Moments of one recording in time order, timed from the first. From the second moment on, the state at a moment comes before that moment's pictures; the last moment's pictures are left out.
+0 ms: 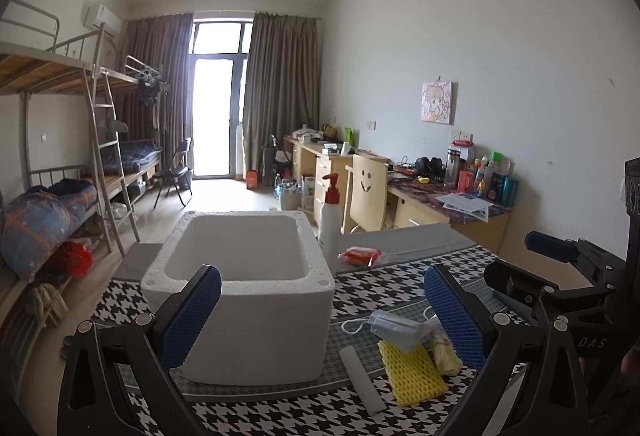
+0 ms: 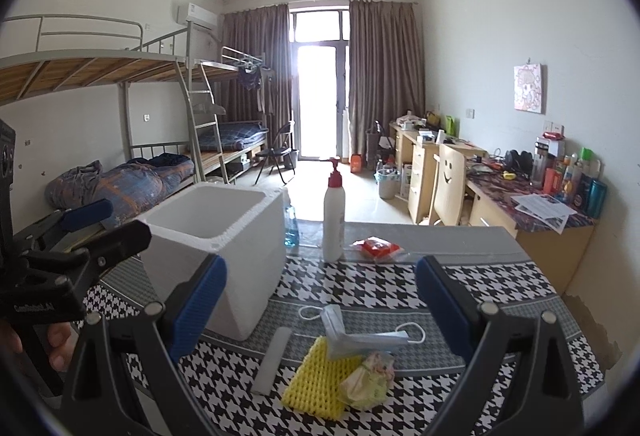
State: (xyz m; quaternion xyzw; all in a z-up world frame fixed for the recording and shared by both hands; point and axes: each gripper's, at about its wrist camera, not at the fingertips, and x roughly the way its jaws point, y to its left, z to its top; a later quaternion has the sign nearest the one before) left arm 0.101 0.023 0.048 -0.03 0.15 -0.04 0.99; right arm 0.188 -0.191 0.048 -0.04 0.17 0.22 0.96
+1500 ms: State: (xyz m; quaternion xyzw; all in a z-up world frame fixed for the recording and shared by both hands) left arm 0.122 0.000 -0.010 -0.04 0.22 -0.06 0.97; right arm 0.195 -0.218 -0.003 -0.03 0.22 0.18 0.96
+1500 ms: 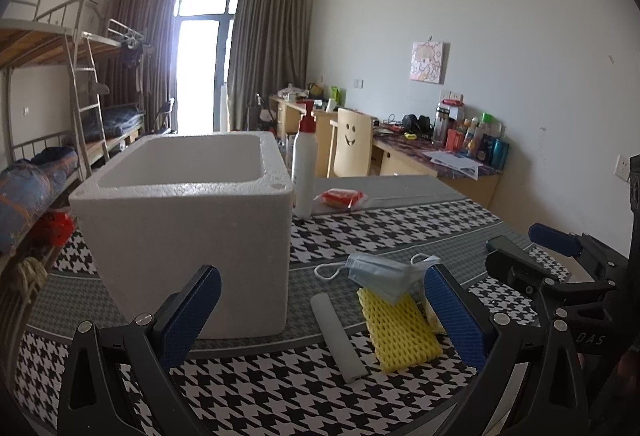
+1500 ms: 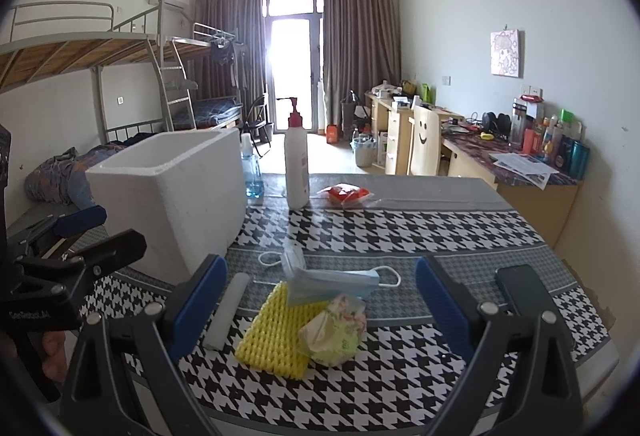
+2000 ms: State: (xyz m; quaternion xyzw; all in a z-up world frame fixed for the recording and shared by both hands) left arm 0.136 -0.011 -0.037 -0.04 0.27 -0.07 0.96; right arm 0.207 -0.225 -0.031 -0.03 0.26 0.18 0.95
